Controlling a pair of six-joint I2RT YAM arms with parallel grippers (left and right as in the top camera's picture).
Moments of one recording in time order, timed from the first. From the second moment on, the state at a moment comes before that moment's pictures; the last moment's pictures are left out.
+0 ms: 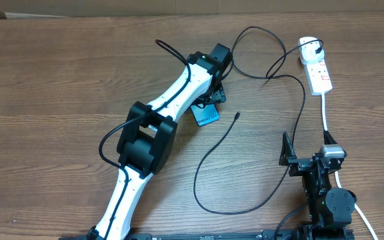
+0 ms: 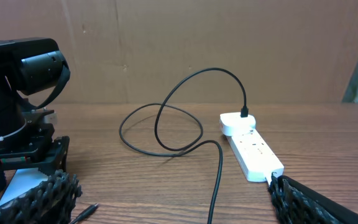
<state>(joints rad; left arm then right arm) -0.57 2.44 2.05 -1.09 -0.12 -0.79 -0.02 0.01 0.02 -0.03 -0.05 0.02</state>
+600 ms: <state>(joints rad) -0.48 2.44 2.05 -1.13 -0.03 -0.84 -0.02 0.01 0.02 -0.03 -0.05 0.02</state>
